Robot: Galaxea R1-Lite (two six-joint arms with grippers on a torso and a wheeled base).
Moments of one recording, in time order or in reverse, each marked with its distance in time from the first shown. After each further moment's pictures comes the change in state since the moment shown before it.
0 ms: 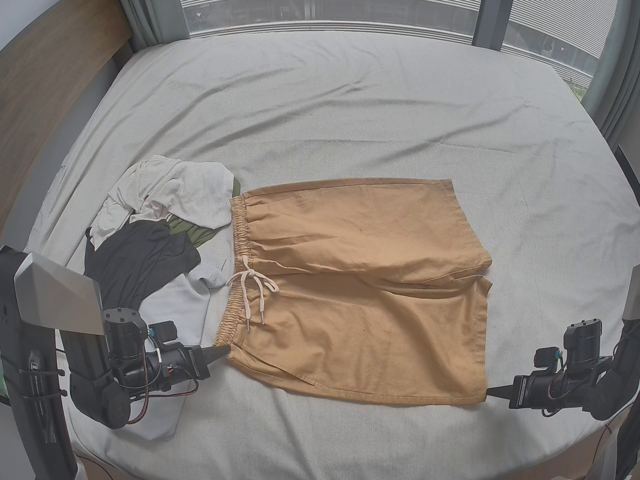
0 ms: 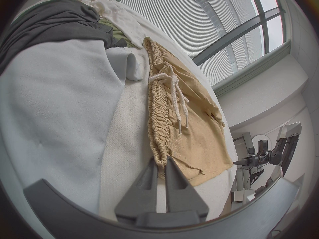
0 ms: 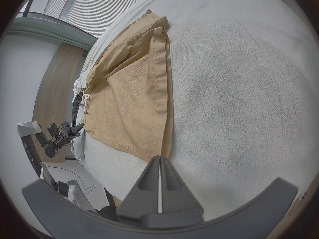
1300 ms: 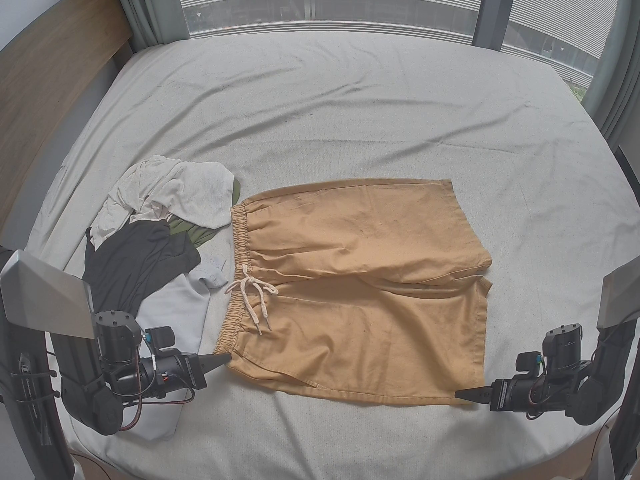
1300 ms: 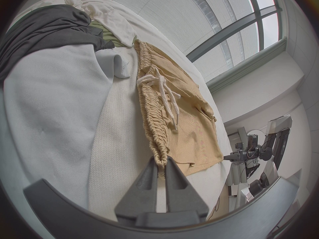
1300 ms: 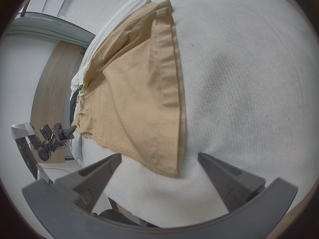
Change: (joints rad) left arm -0.011 -0.047 0.057 0.000 -0.037 0.026; right arm 0.113 0.137 -0.035 -0.132 -0.064 0.098
